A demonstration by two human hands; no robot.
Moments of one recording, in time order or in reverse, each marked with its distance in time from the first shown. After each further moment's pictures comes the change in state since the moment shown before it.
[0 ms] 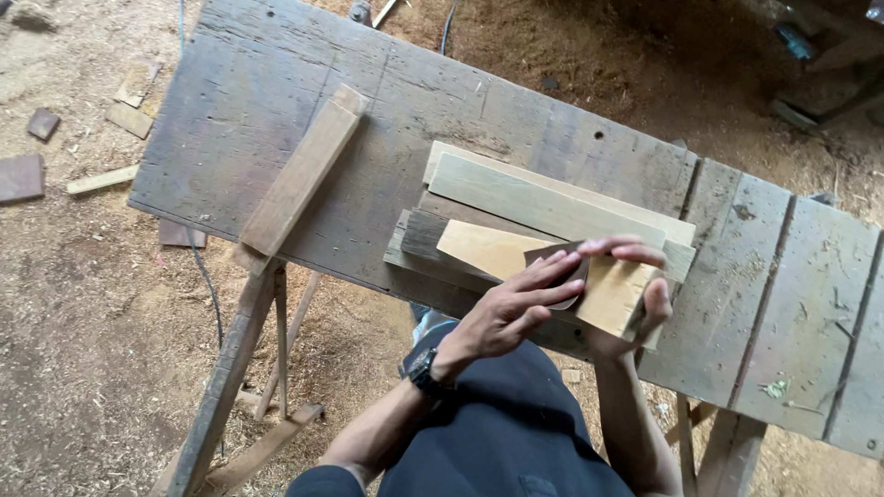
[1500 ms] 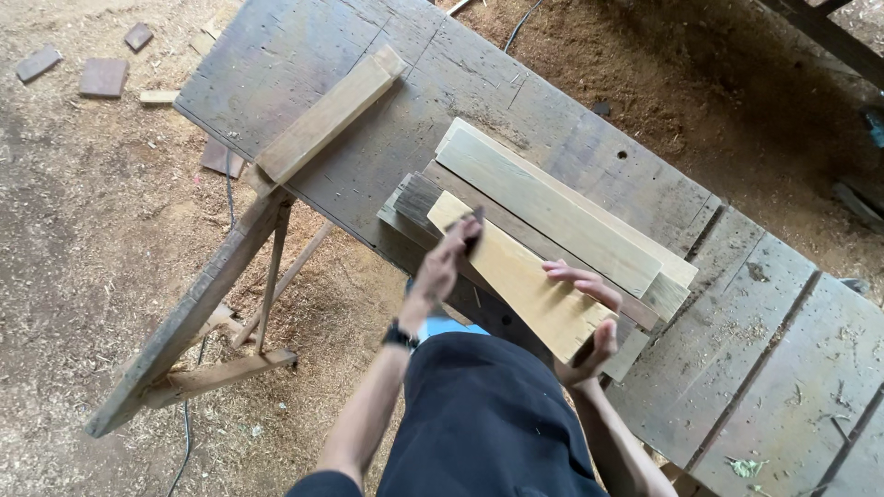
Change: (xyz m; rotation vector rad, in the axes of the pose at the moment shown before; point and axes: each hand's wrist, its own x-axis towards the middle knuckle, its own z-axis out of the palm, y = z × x) left_hand -0.051 -0.103 0.042 -0.057 0.600 -0.606; right_hand -0.034 -0.020 -0.072 -0.131 -0.263 0.049
